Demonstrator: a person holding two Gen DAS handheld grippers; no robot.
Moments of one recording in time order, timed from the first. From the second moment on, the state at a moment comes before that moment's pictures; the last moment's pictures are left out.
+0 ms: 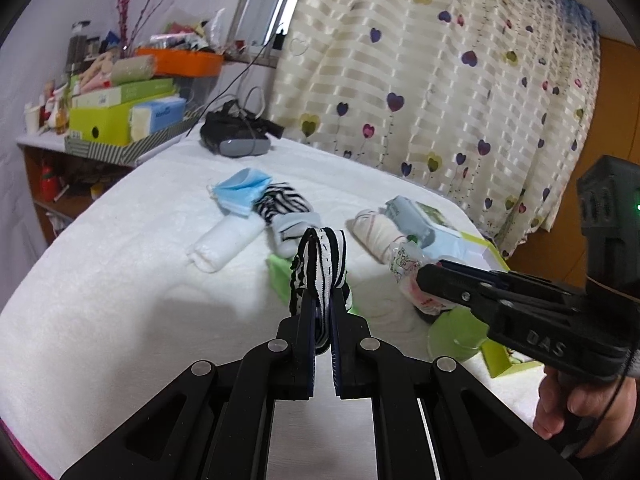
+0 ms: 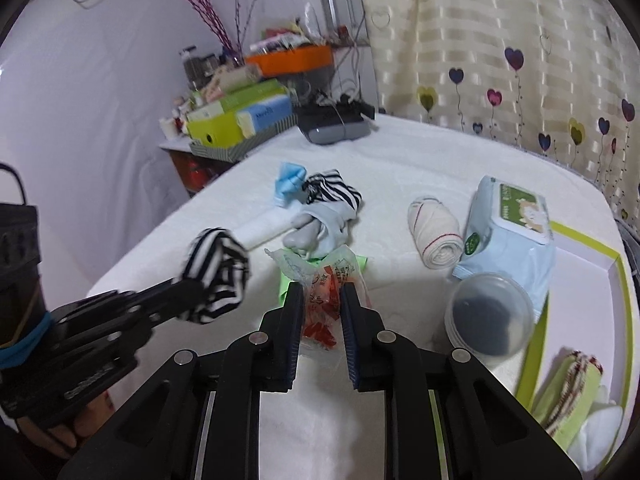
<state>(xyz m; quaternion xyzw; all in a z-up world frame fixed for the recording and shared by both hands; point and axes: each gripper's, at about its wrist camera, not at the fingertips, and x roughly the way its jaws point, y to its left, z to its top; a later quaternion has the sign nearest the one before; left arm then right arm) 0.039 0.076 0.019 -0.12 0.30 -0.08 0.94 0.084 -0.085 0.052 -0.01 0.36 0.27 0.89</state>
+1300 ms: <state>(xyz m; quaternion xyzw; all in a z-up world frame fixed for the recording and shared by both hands) 0.017 -0.056 0.075 -0.06 0.27 -0.19 0.94 0.009 -0.219 0.096 0.04 0.28 0.18 0.94</state>
